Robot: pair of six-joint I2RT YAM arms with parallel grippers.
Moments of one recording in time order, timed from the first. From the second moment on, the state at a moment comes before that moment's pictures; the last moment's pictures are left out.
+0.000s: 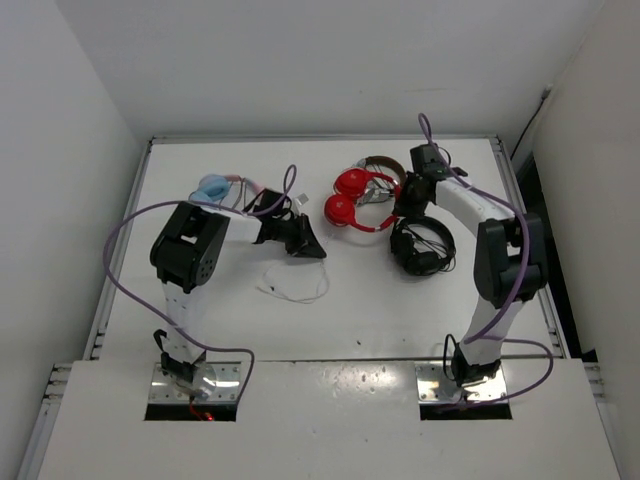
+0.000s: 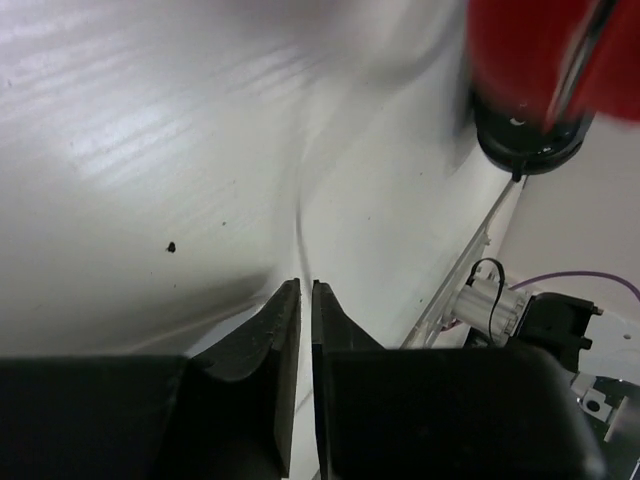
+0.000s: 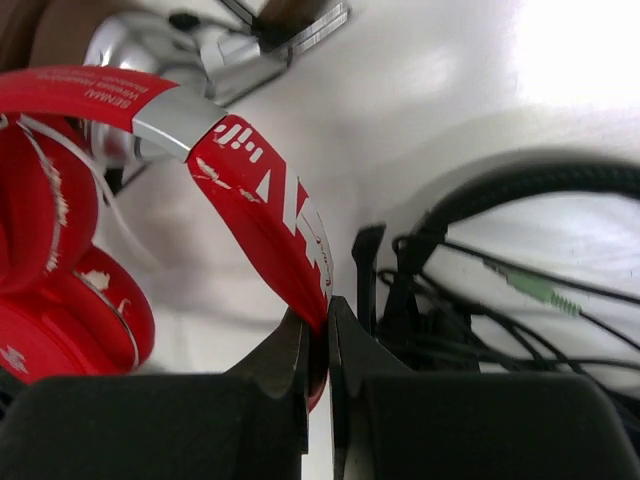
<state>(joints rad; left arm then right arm) -0.38 2.05 1.11 0.07 0.75 -0.70 0.17 1.85 1.32 -0.51 -0.03 0.63</state>
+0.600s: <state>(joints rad) -0.39 2.01 1.16 -0.17 0.69 -0.45 0.17 1.89 1.37 -0.47 0.02 0.65</state>
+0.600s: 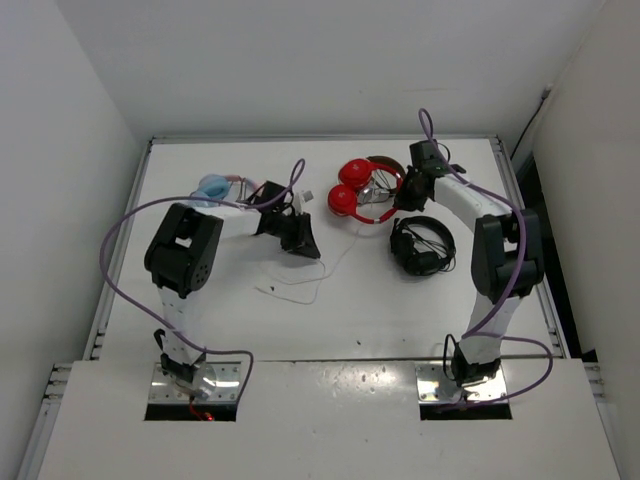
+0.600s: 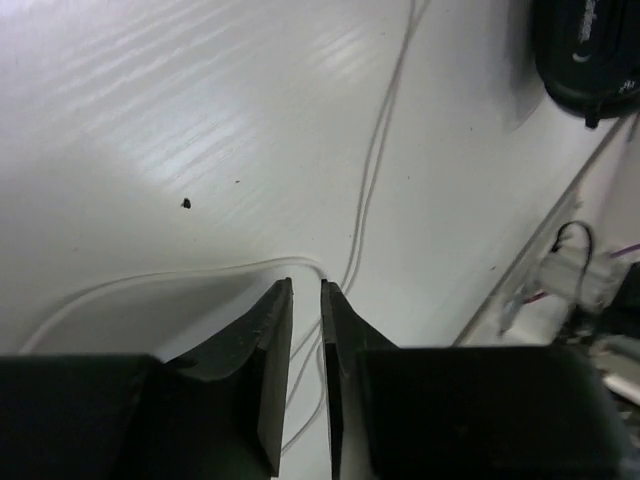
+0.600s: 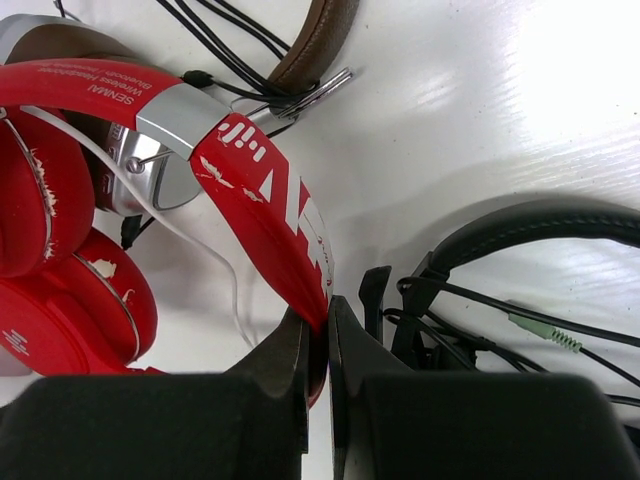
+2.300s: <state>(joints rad) -0.41 1.64 1.02 -0.78 0.40 1.52 0.19 1.87 1.34 -0.47 0.00 0.63</state>
